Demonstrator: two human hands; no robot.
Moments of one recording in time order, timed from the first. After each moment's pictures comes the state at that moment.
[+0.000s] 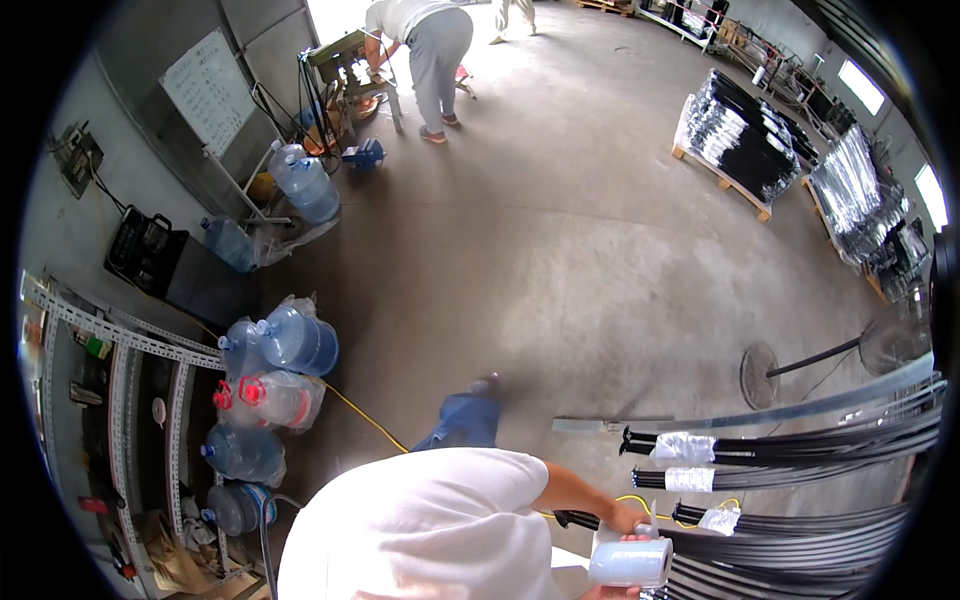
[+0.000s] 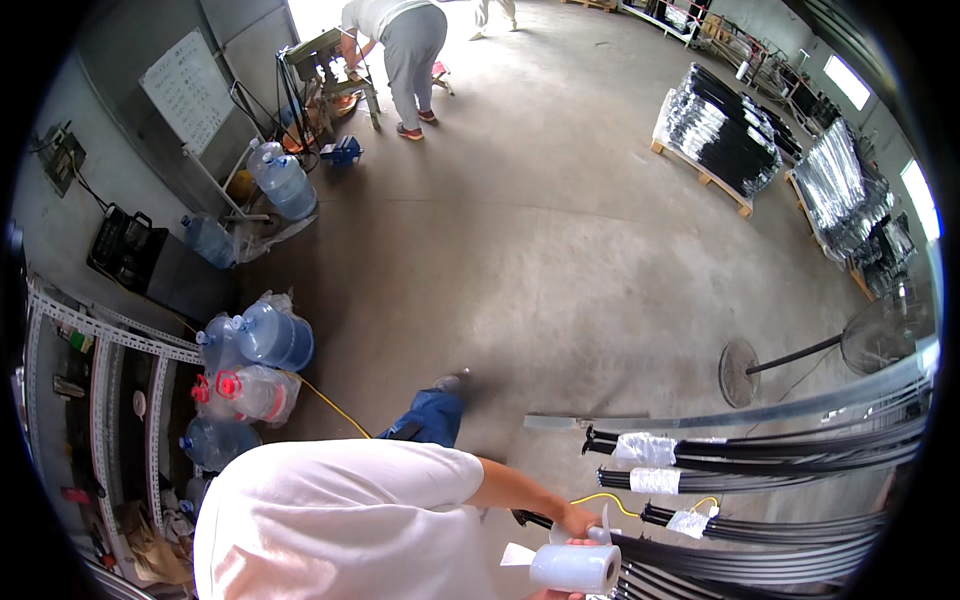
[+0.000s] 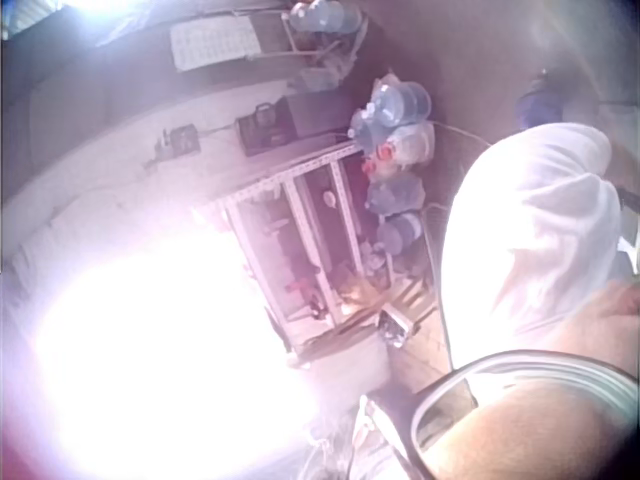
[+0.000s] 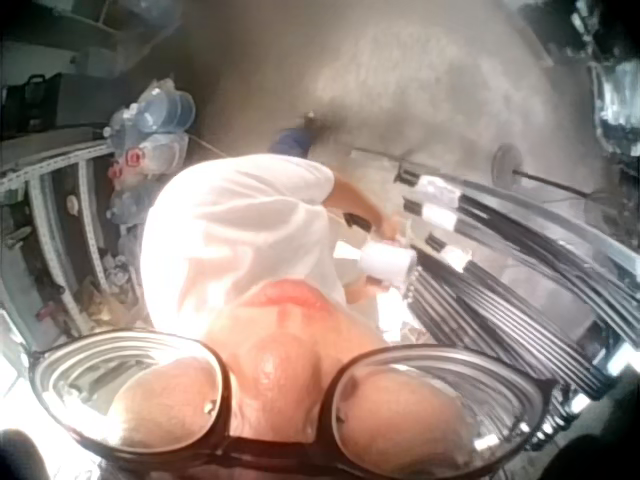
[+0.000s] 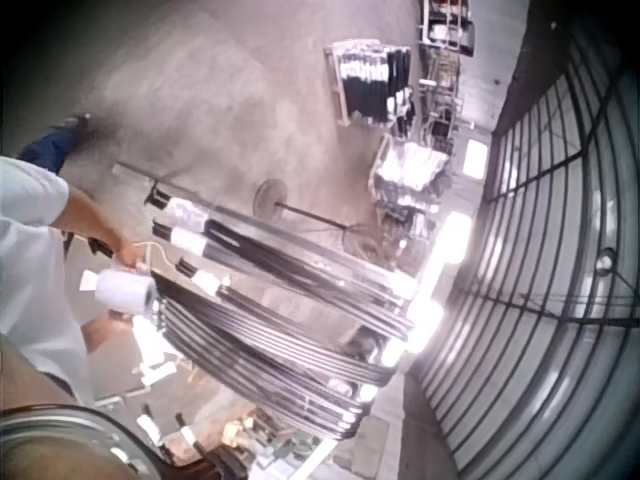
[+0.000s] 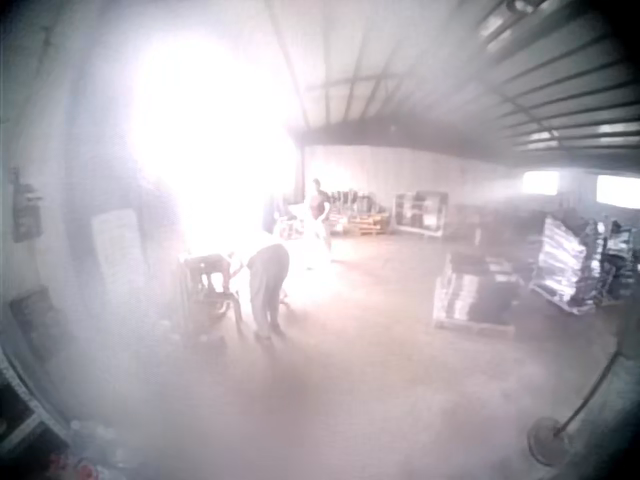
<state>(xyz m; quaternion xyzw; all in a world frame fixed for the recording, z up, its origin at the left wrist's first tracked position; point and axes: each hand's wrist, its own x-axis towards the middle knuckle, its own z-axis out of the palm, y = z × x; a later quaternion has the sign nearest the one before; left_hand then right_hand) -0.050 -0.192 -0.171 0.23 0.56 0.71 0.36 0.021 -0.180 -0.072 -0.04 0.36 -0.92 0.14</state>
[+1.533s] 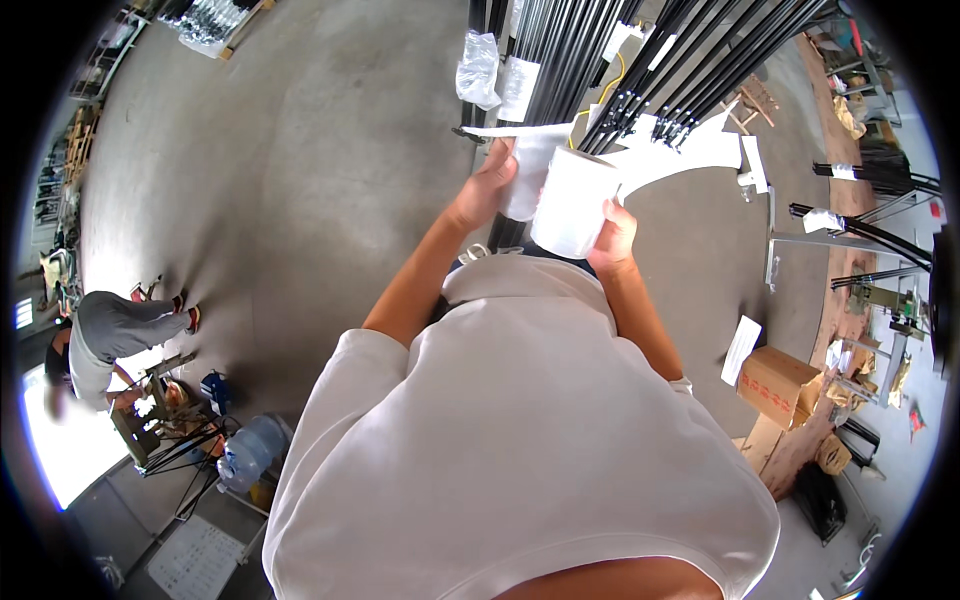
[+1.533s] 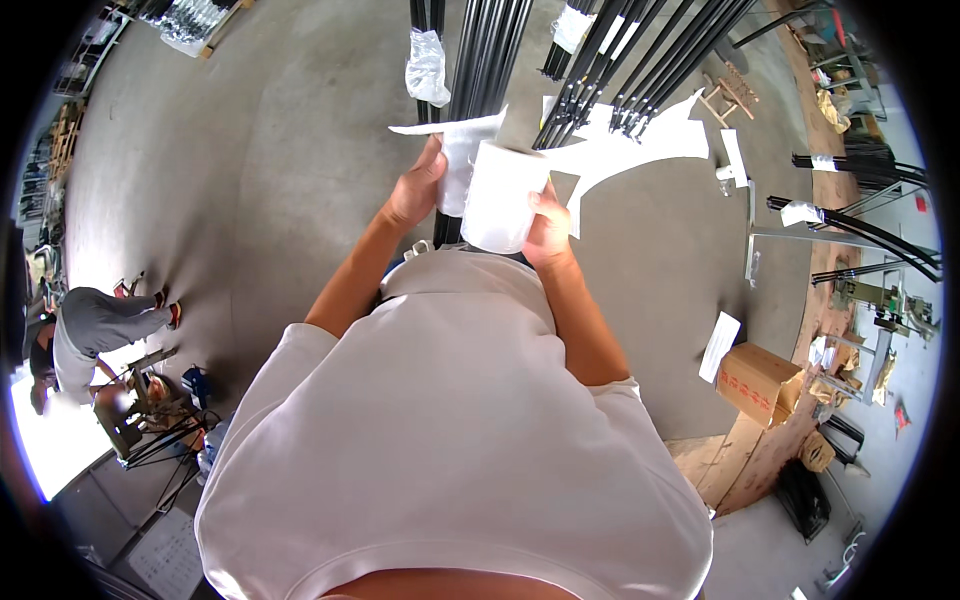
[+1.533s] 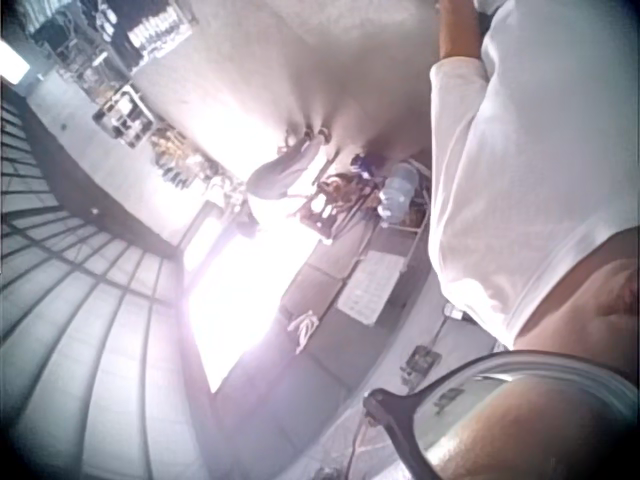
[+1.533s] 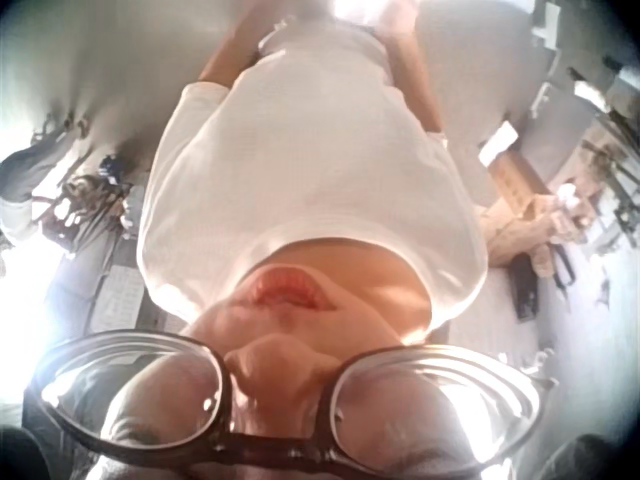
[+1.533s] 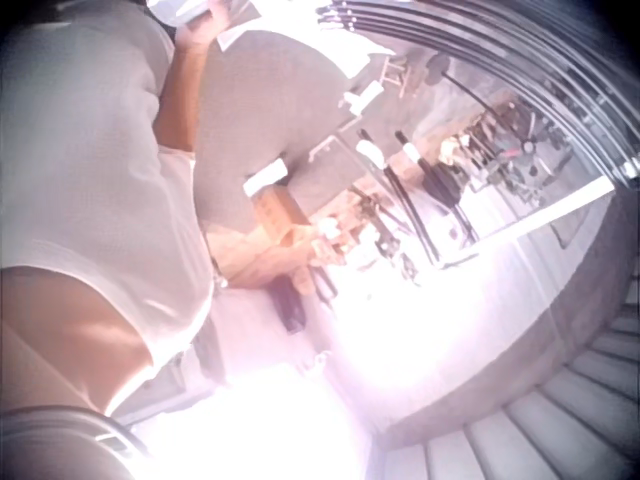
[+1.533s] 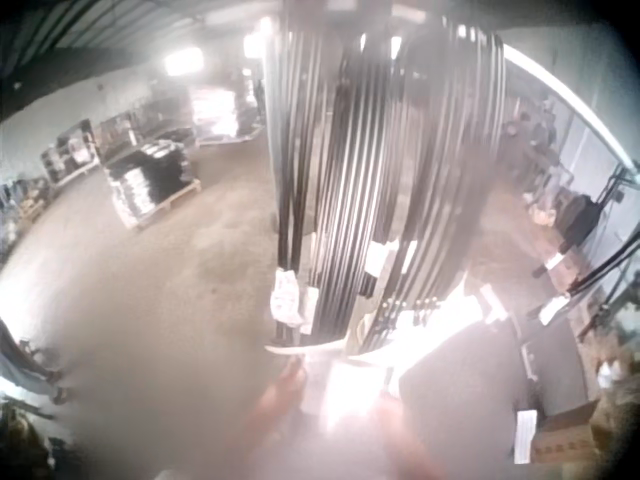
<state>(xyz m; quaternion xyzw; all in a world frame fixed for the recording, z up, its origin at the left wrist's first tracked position) -0.035 -0.307 -0.120 0.23 0.41 0.78 0.42 0.089 -0.173 -0.097 0.09 0.36 -0.92 -0.07</state>
